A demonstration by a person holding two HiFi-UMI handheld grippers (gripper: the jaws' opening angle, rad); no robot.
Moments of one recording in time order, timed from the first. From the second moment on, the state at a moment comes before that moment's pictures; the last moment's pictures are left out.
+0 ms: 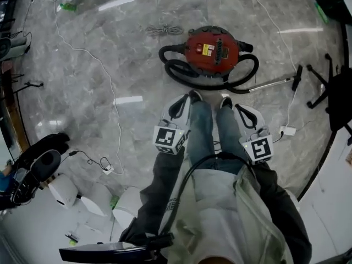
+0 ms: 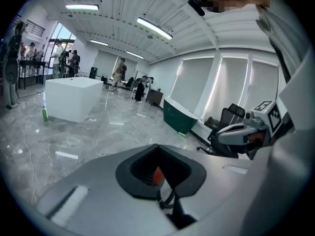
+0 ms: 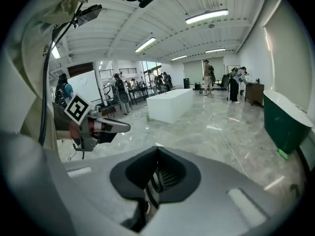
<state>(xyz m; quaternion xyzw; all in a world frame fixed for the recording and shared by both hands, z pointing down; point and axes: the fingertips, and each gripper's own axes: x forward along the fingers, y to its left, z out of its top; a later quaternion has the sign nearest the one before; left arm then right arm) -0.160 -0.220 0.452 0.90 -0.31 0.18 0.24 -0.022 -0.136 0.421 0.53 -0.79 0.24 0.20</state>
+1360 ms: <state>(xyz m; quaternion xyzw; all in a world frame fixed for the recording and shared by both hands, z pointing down) -0.052 -0.344 0.773 0.88 -0.30 0.33 0.19 0.014 -0.117 0.683 0.55 -0.75 0.32 0.16</state>
